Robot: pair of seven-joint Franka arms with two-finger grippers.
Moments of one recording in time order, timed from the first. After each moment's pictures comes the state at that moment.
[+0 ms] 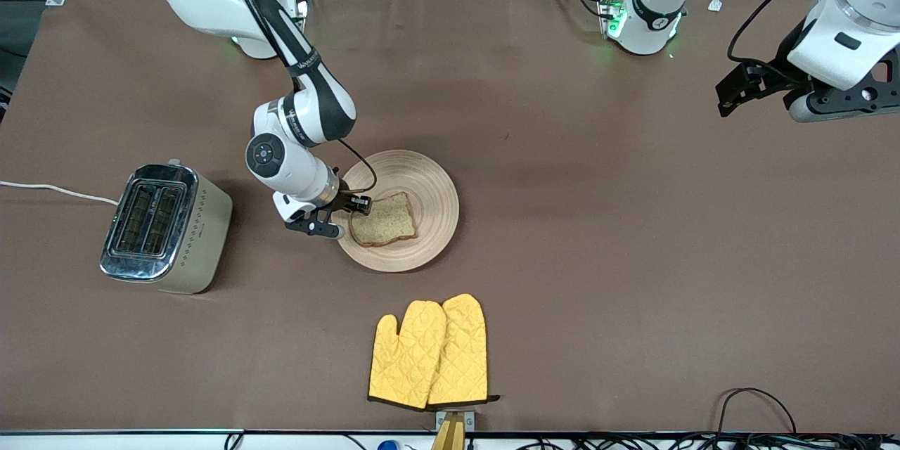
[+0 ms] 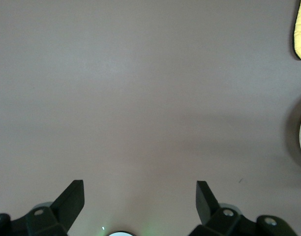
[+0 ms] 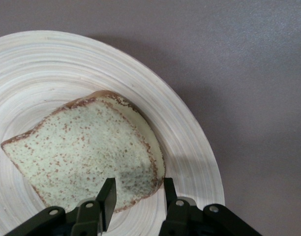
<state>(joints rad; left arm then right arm) -0.01 -0.05 -0.19 -1.58 0.03 1.51 -0.27 0.42 0.47 0.04 -2.01 0.32 2.50 0.43</state>
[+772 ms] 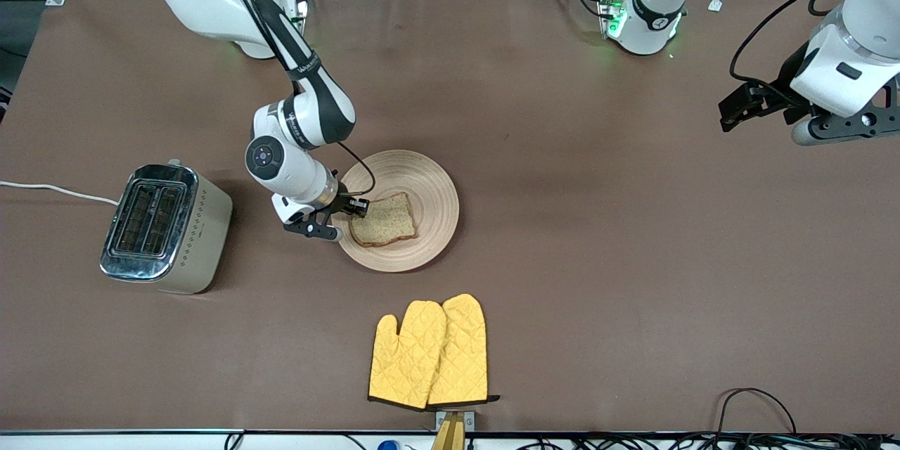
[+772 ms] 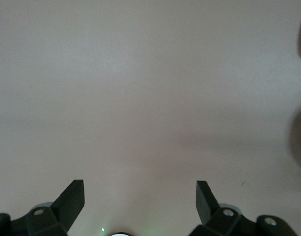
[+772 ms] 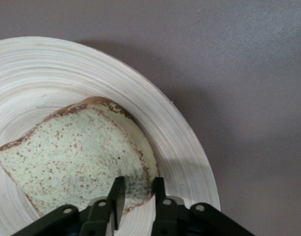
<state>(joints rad) 0.01 0.00 -0.19 -1.57 0.03 1.52 -0.27 0.42 0.48 0.03 -2.01 0.32 2.51 0.43</state>
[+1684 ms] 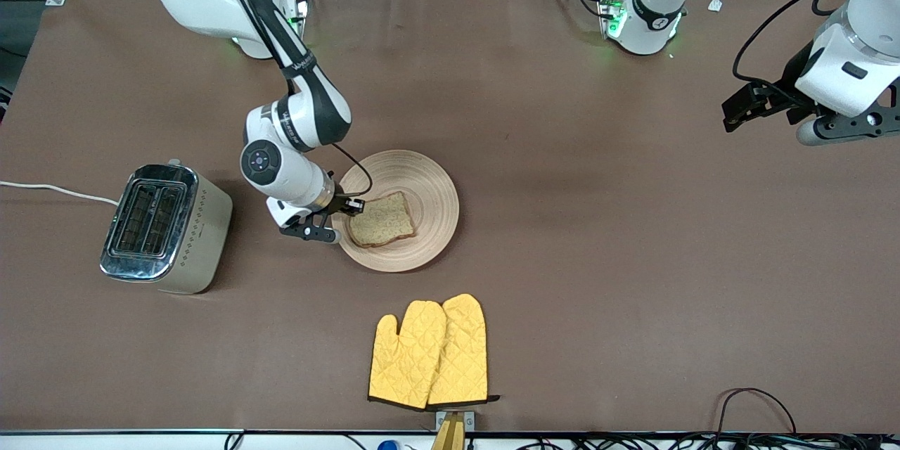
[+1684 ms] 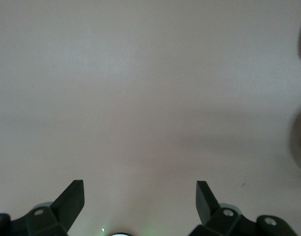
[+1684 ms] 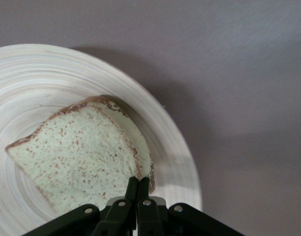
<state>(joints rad) 0.01 0.00 -0.19 -1.57 0.03 1.52 -0.27 0.42 0.45 0.00 -1.92 0.21 2.30 0.43</state>
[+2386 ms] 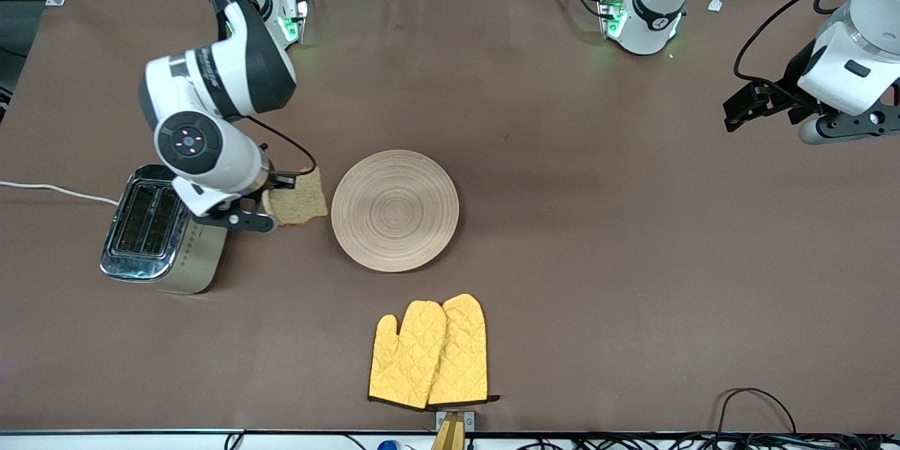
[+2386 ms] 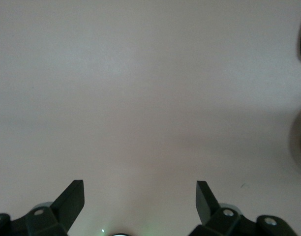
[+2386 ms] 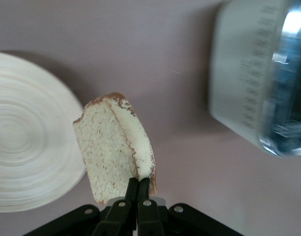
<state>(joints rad) 0.01 0.00 -0.19 -1.56 0.03 1.52 -0.27 0.42 0.32 -0.09 -1.55 -0.08 1.55 0.51</state>
